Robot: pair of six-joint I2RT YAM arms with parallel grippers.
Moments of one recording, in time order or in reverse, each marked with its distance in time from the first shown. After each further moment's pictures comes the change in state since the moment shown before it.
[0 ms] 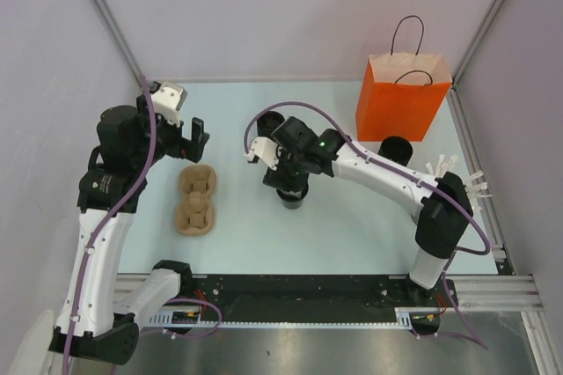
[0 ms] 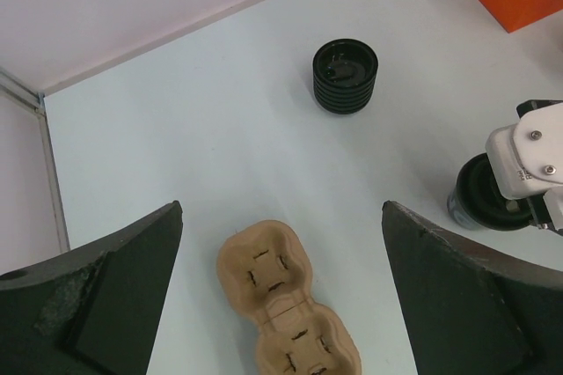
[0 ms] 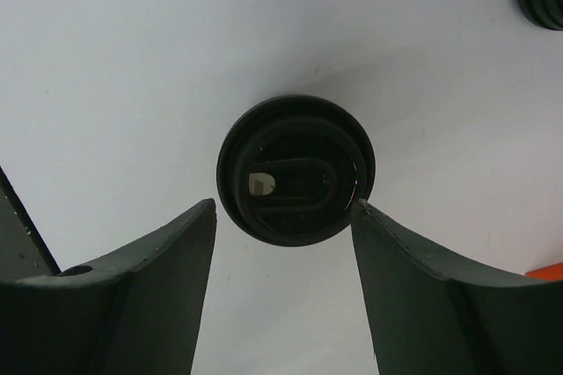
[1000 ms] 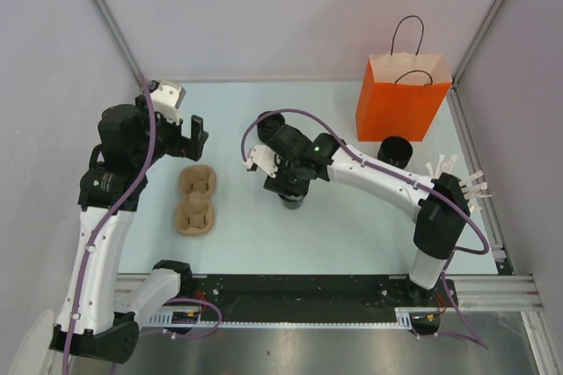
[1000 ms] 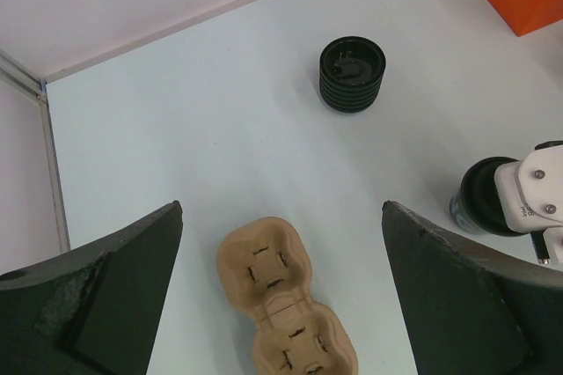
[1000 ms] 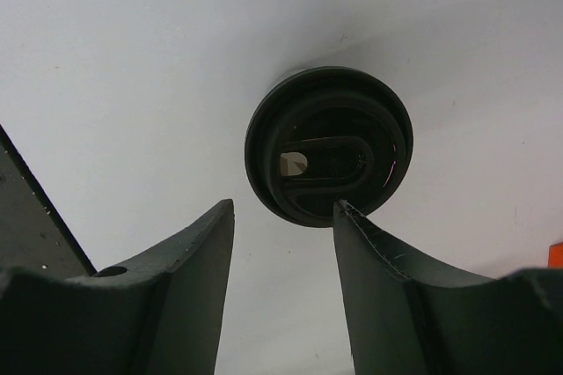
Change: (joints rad) left arm 0.000 0.010 0.003 -0.004 -0.036 -0.025; right arm 0.042 0.026 0.032 -0.085 0.055 0.056
